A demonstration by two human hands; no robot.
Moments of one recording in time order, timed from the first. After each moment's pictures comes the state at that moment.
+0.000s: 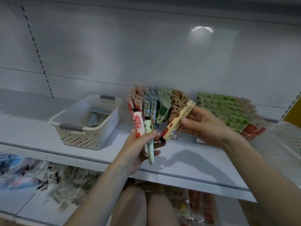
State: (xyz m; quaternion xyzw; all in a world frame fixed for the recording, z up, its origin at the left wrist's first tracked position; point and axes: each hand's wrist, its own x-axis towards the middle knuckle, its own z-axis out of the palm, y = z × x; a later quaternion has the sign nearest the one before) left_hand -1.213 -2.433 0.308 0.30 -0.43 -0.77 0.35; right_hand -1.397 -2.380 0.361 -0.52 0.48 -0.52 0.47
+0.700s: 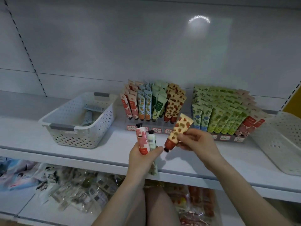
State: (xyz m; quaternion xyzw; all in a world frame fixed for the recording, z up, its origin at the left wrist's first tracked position) left_hand -1.243 -2.419 0.253 0.42 -0.53 -0.61 0.41; right_hand -1.400 -2.368 0.288 -0.42 0.65 -0.55 0.31
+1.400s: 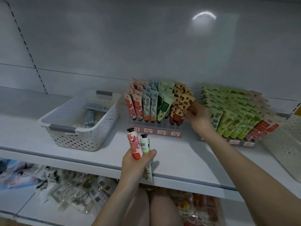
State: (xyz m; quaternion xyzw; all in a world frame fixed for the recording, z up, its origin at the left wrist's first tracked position) left_hand -1.224 -2.439 0.241 0.44 -0.48 -0.63 0.42; right_hand -1.443 -2.467 0.295 -0.50 0.70 -0.51 0.08
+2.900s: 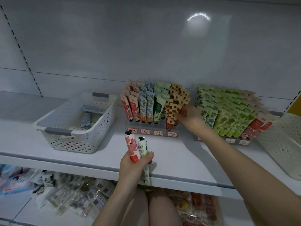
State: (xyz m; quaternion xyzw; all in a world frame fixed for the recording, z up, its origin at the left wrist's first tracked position) left_hand -1.223 -2.435 0.240 0.45 -0.47 -0.63 0.42; right_hand -1.442 -2.476 0.301 -0.52 0.79 -0.33 0.07
